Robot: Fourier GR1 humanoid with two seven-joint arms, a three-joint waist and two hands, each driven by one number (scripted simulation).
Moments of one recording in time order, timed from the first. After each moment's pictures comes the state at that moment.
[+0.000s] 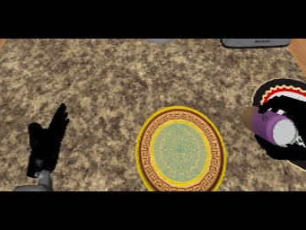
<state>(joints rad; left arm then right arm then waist) 0.00 0.14 0.00 -1.49 -0.06 0.15 0.23 -0.08 -0.36 -0.07 -1.78 0.78 0.16 -0.10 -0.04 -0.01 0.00</state>
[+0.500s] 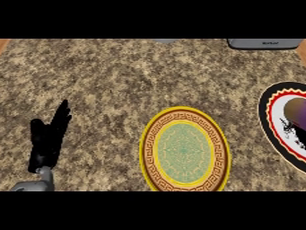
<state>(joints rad) -0.03 0.14 0.00 -1.49 -0.06 0.13 0.24 -0.06 -0.37 -0.31 -1.88 0.70 0.15 0.04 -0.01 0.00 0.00</state>
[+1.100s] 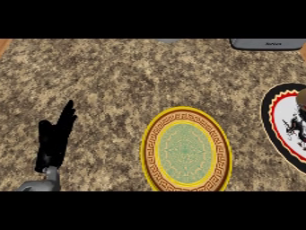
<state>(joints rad) -0.03 0.10 -0.01 -1.47 -0.09 0.14 0.22 -0.23 -0.48 -0.39 -1.42 0.74 0.07 -0.08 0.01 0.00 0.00</state>
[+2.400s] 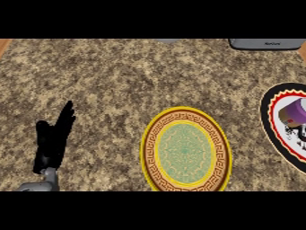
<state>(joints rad) -0.02 0.10 0.00 -1.49 -0.09 0.12 0.23 -0.46 -0.66 -0.55 -0.67 0.47 0.41 -0.58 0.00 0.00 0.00</state>
